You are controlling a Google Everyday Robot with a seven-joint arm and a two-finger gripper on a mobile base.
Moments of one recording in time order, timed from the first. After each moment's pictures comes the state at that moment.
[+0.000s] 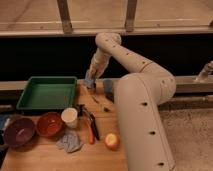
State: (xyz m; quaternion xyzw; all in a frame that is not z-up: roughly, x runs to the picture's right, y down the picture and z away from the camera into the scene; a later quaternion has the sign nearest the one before) arm -0.064 -0.078 0.888 -0.35 0.09 0.67 0.65
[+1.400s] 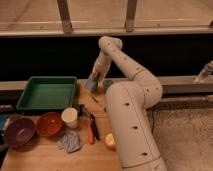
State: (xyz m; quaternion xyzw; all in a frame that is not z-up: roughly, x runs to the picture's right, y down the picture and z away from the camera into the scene) arm -0.048 -0.064 0.927 -0.38 0.14 0.69 0.60
